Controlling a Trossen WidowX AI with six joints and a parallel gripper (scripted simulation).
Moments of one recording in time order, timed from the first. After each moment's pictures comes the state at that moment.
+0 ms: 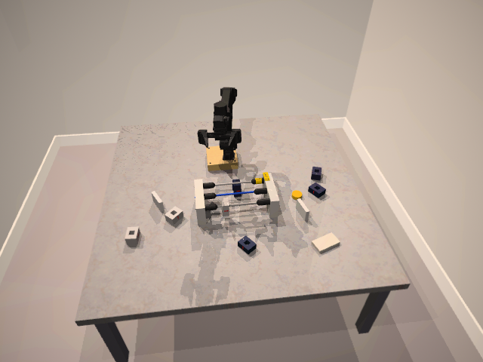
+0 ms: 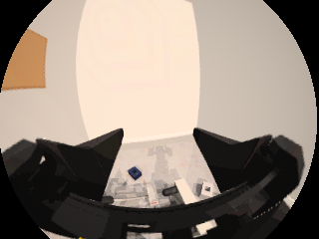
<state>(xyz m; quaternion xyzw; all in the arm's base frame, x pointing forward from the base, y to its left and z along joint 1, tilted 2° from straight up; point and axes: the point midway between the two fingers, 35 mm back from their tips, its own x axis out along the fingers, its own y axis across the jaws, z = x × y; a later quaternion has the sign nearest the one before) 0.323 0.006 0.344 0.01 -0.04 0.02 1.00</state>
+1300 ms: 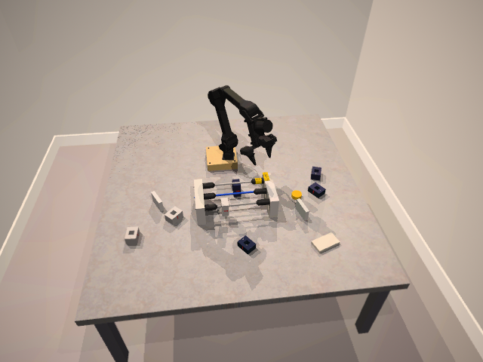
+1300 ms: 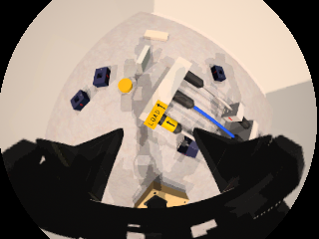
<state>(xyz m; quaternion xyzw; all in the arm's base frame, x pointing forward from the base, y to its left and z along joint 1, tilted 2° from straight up) 0.194 0.185 0.176 -0.21 0.50 0.30 0.78</state>
